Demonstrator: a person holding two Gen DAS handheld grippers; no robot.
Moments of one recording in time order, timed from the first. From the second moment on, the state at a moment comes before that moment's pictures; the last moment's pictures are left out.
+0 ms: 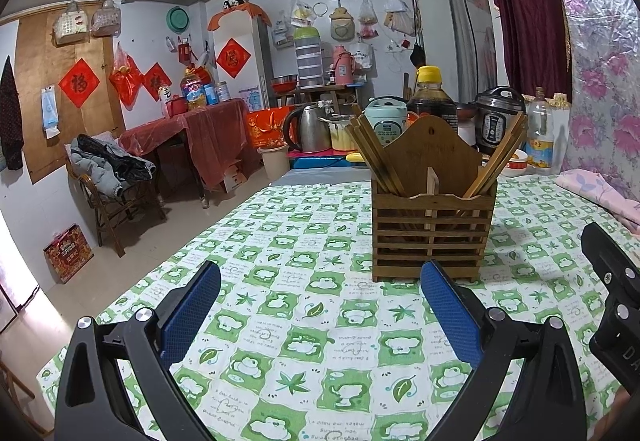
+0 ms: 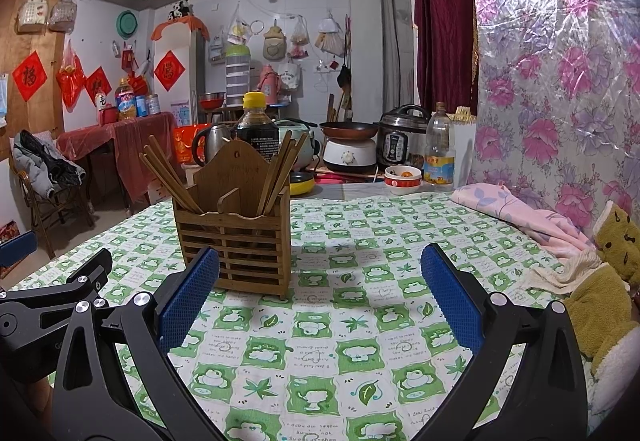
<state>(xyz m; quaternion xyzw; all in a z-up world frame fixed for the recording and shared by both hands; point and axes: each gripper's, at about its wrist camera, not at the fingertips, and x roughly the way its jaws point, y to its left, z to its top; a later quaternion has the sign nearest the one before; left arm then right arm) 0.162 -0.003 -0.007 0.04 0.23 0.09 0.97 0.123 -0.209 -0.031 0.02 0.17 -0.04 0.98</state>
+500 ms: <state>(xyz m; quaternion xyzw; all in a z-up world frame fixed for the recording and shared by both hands) 0.161 0.001 -0.006 0.04 0.22 0.09 0.97 0.123 -0.210 -0.031 0.02 0.17 -0.04 0.98</state>
